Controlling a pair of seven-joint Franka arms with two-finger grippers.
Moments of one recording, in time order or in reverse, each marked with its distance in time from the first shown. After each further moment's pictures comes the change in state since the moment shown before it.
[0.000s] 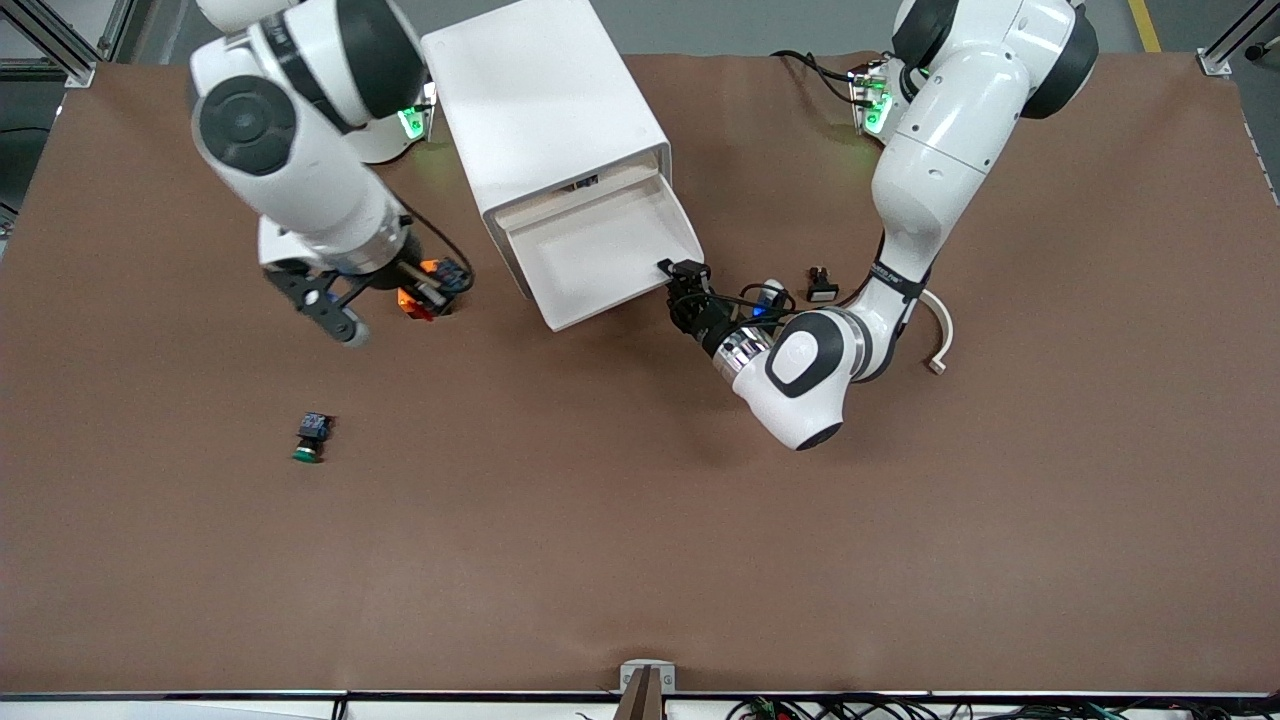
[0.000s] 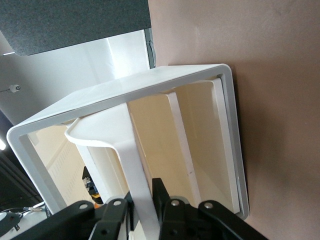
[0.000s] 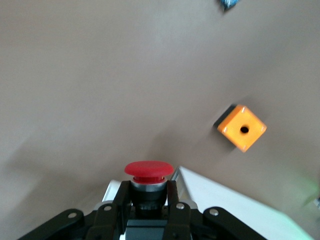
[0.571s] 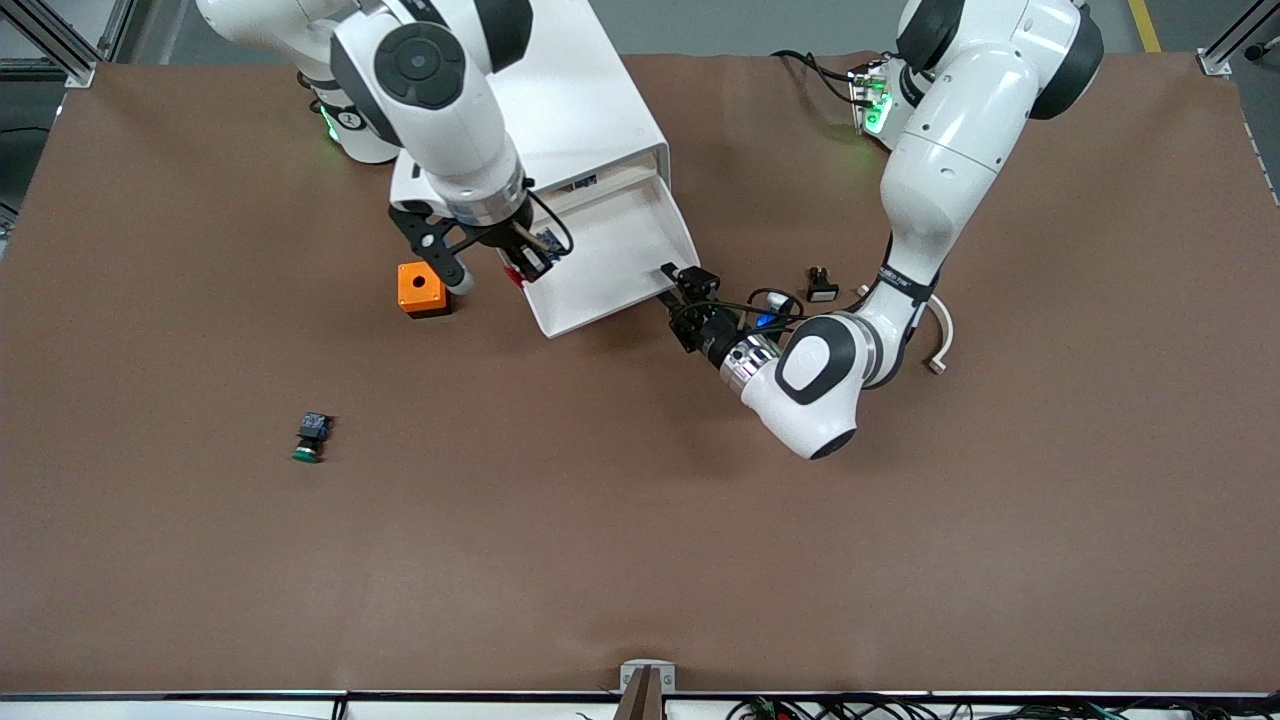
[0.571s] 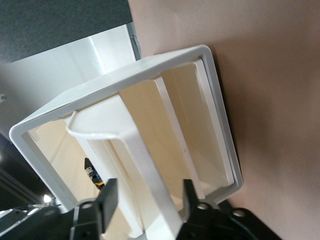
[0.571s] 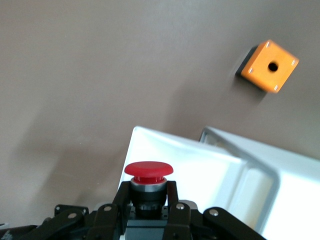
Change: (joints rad) left arm 0.016 0.000 0.001 0.056 0.000 0.022 0.093; right arm 0.180 0.009 -0.002 -0.078 0.000 0.157 0.351
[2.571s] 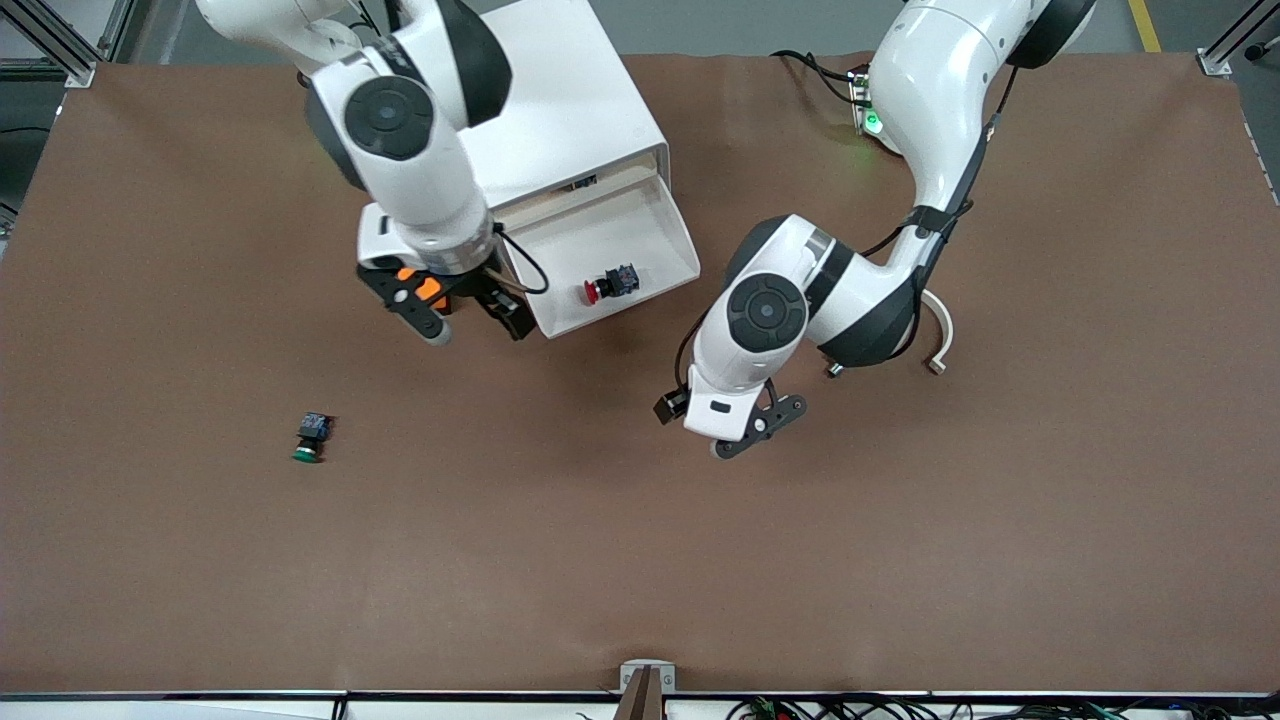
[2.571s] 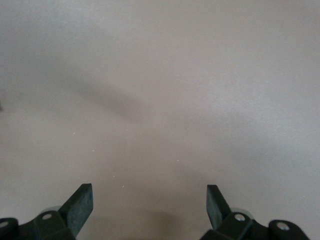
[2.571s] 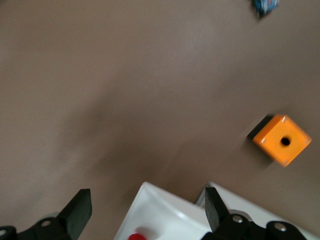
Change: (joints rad) left arm -0.136 -0.160 -0.024 0.143 0.989 0.509 0.841; right arm -0.108 0.030 -0.037 0.053 -0.079 -0.003 -0.396
